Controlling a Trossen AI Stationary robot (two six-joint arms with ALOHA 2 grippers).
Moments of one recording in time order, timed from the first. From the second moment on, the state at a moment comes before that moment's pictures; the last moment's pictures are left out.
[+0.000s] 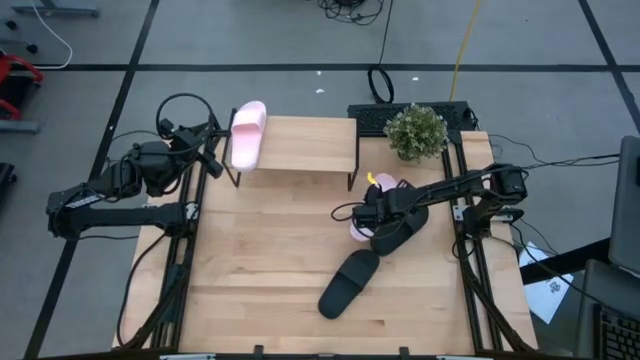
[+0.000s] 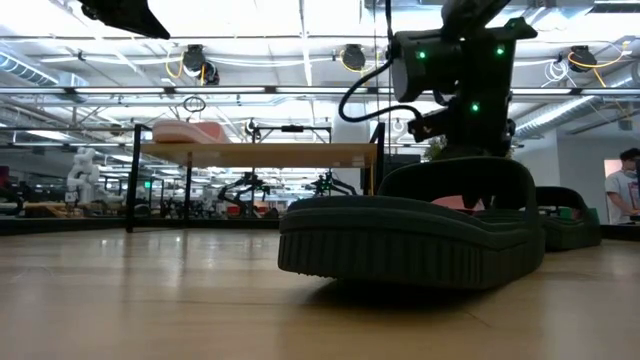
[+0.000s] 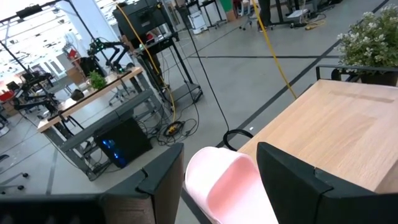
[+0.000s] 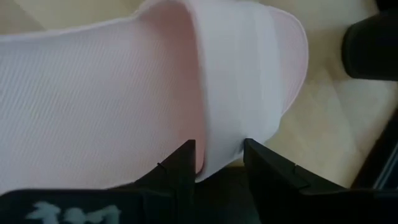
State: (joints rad) left arm 0.24 0.57 0.84 -0.49 -0.73 0.22; right arm 0.03 1.70 1.04 -1.04 0.50 0.76
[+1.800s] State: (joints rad) left arm 0.24 0.57 0.84 -0.51 -0.73 0.21; right arm 0.10 1.70 1.21 -1.23 0.65 0.84
